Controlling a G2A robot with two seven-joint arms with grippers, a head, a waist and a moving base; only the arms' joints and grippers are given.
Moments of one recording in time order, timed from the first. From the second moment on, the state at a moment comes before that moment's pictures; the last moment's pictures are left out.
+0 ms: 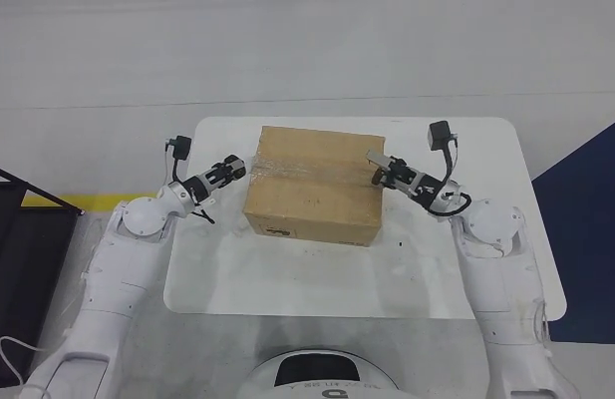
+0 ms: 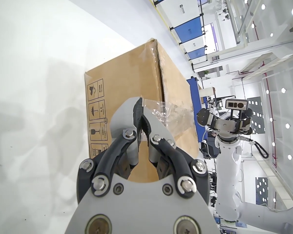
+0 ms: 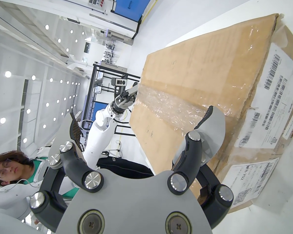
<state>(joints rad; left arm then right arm) 1.14 -1.16 -1.32 -1.18 0.05 -0.32 -0.68 -1.34 -1.29 1.53 -1.67 -0.04 -0.07 0.88</state>
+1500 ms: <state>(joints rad) 1.14 -1.16 -1.29 -1.18 0.03 -0.33 -0.66 -1.11 -1.29 1.29 -1.46 0.00 0.23 0.89</state>
